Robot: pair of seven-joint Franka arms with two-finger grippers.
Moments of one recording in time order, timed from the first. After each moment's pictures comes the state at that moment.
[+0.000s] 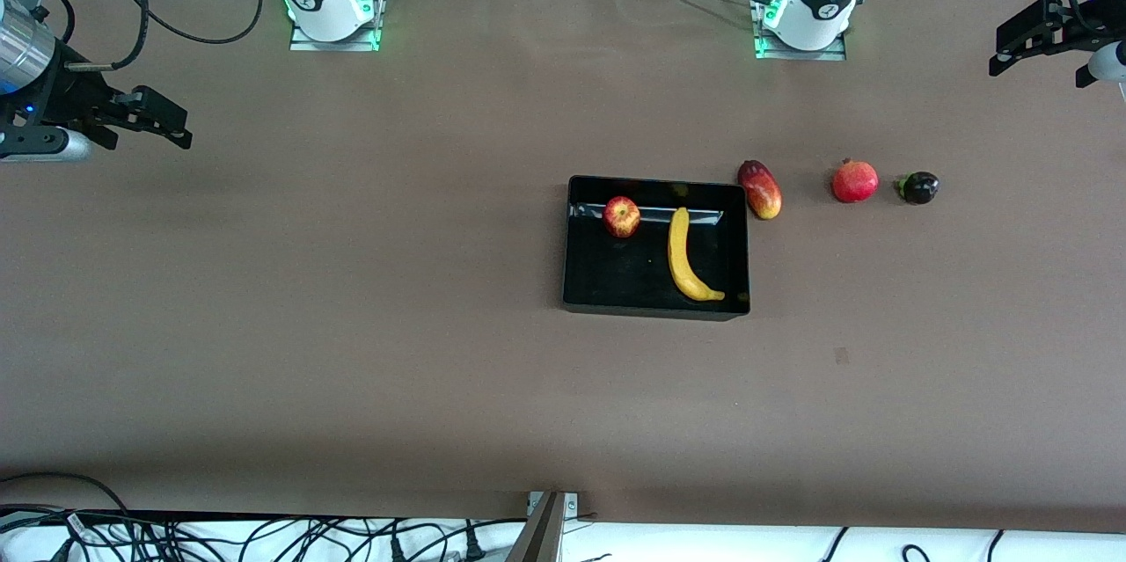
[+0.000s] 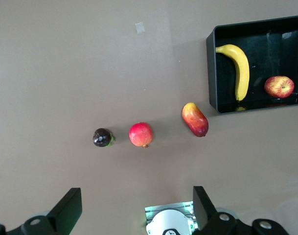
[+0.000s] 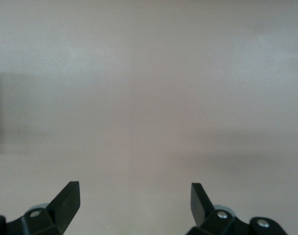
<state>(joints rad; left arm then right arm) -0.08 -0.06 0.08 -1.50 0.02 1.32 0.15 0.16 -0.03 -0.11 -1.69 0.01 1.63 0.03</state>
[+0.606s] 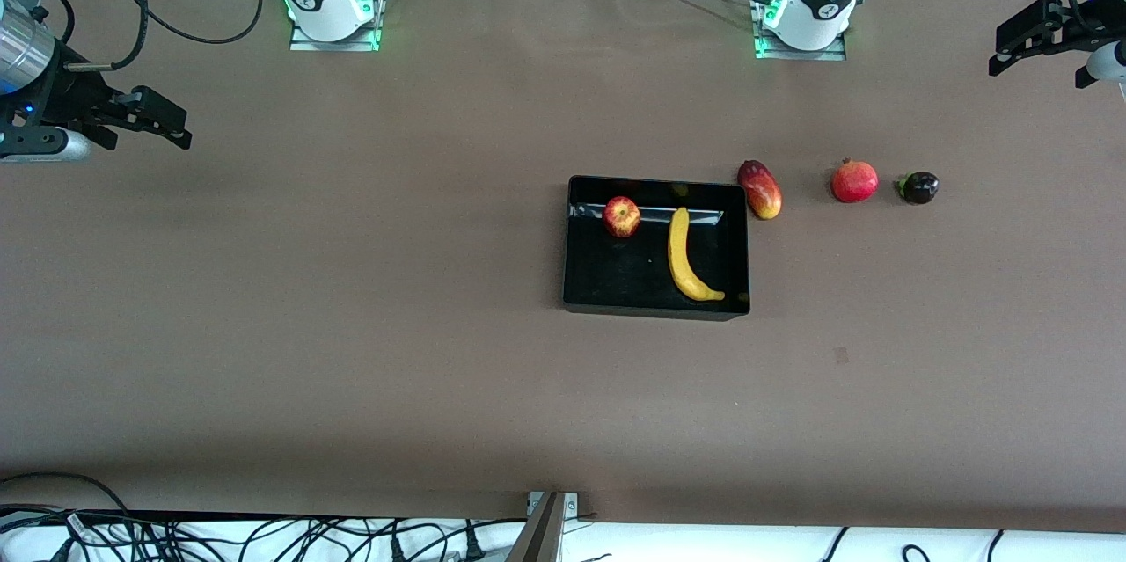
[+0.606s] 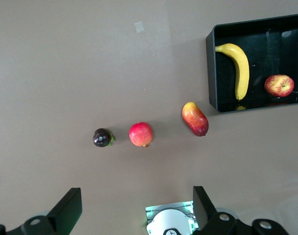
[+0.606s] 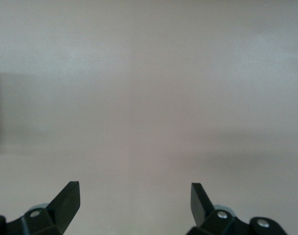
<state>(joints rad) -0.08 -0.06 0.08 -1.50 0.02 1.33 0.14 0.16 -0.03 -0.11 -1.69 0.01 1.63 0.03</state>
